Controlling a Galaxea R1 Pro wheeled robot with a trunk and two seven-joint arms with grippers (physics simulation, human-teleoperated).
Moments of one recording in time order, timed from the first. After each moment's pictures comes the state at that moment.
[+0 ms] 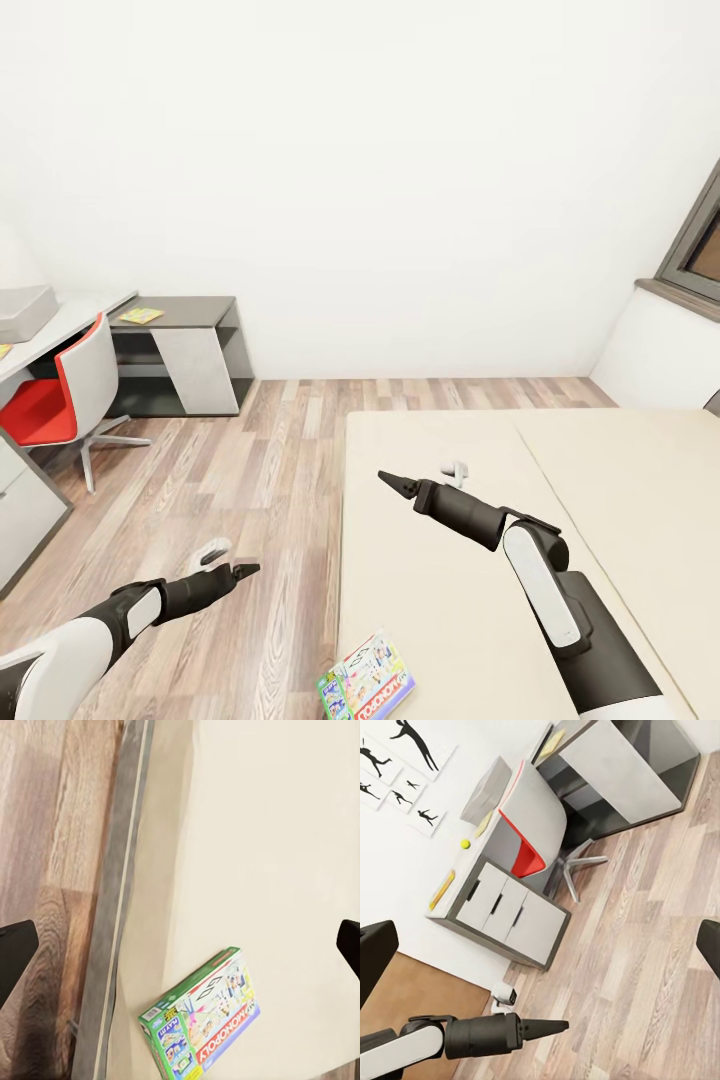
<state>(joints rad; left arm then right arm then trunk) -0.78 0.21 0.32 -0.05 0.06 0.29 -0.67 -0.44 -0.05 0.12 -1.39 -0.71 0.68 0.47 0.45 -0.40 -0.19</state>
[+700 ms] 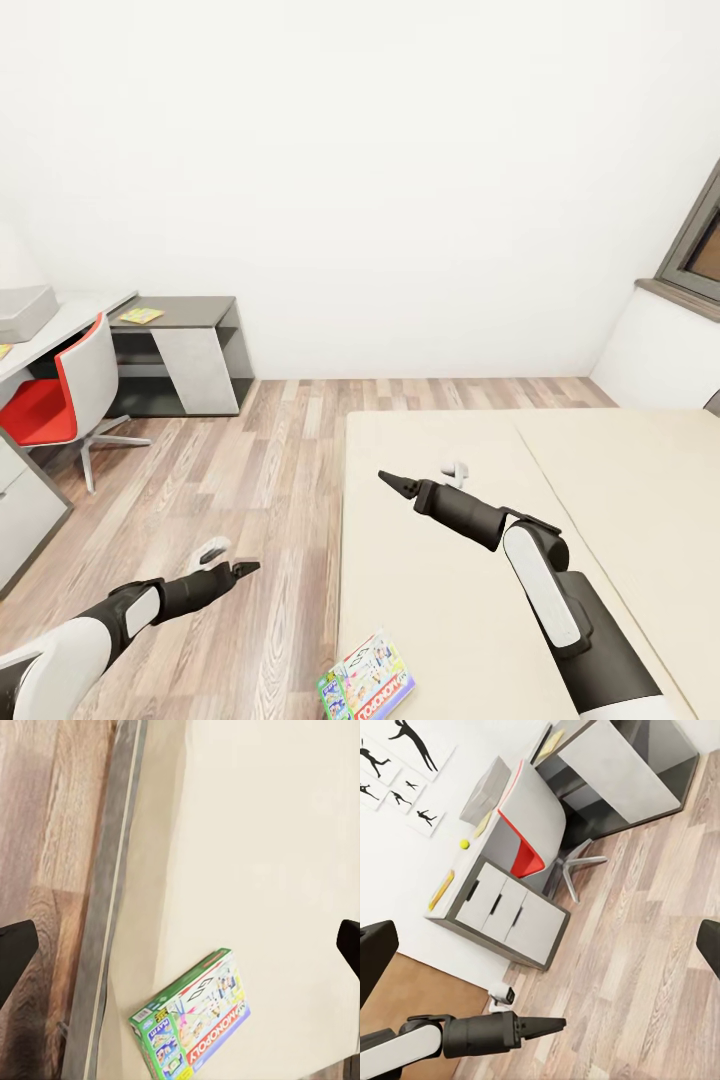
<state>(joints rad) -0.78 0.22 0.33 -0.05 0.07 0.30 -0.69 -0.44 -0.05 0.12 -1.39 -0.71 0.68 0.46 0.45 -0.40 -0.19</state>
